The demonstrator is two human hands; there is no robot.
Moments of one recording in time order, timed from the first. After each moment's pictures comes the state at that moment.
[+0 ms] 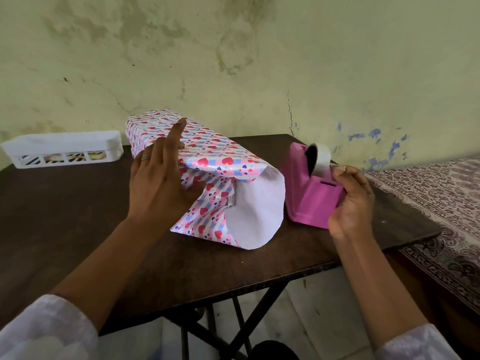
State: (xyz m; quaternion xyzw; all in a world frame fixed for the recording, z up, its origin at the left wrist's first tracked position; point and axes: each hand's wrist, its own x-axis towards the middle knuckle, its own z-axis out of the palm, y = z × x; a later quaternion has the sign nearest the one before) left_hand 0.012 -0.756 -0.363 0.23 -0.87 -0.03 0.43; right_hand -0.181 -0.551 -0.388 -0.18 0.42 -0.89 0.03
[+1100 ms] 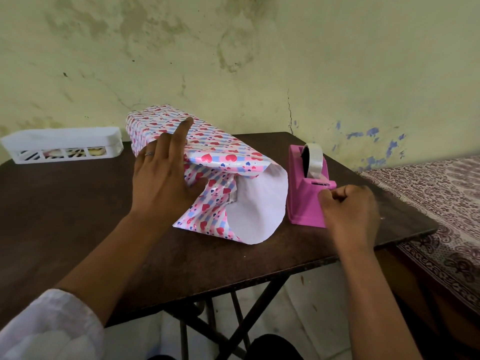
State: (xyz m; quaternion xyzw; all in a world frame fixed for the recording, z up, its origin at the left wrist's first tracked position) left_hand 0.013 -0.757 -0.363 0.23 -0.88 0.01 0.42; right_hand -0.150 -0.541 -0.392 -0.15 0.85 -0.46 -0.20
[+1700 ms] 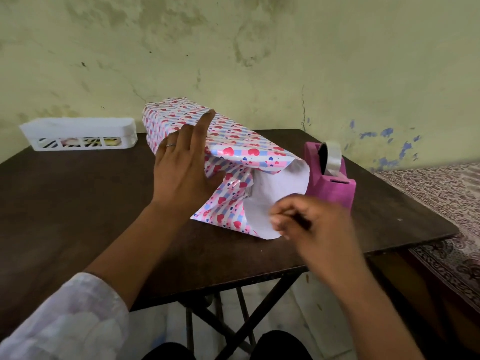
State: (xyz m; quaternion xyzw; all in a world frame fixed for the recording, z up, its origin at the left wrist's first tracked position) left_hand 0.011 -0.760 -0.368 0.23 -0.87 0.03 0.43; right_hand -0.059 -0.543 -0.371 -0.48 0.74 -0.47 -0.03
